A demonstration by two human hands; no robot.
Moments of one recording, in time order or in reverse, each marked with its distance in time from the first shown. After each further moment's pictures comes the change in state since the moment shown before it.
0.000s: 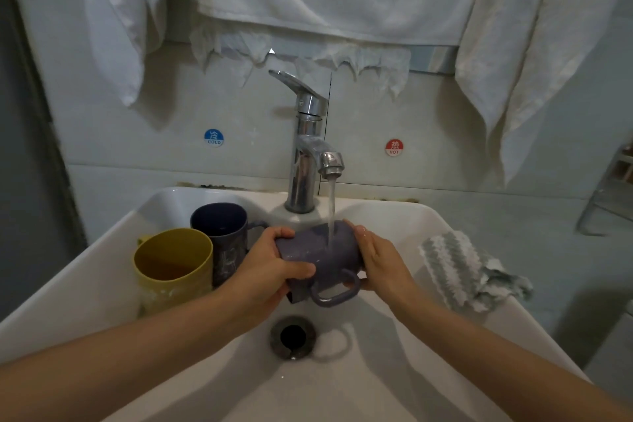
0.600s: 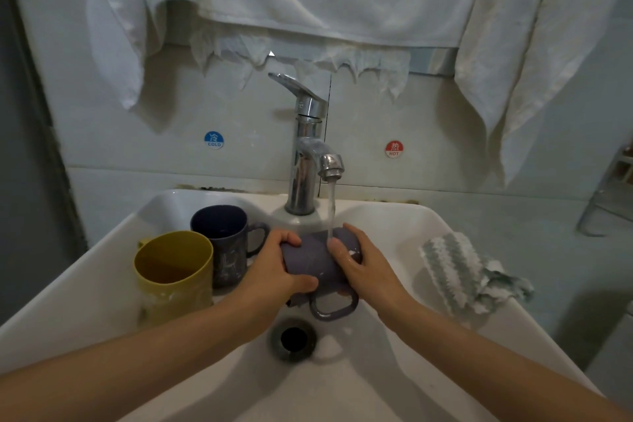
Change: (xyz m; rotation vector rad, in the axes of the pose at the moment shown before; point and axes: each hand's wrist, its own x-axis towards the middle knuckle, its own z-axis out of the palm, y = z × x) left_hand 0.002 -0.010 -0.001 0.286 0.028 0.075; right_hand -0.005 0.001 0.015 -0.093 0.032 -0.027
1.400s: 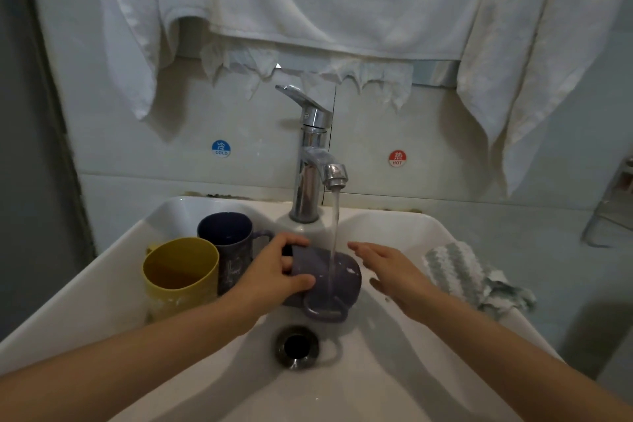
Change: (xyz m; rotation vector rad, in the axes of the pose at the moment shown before) left_hand 0.007 0.005 -0.014 0.128 -0.070 0.025; right_hand 0.015 0.001 -0.031 -0.014 -0.138 0.143
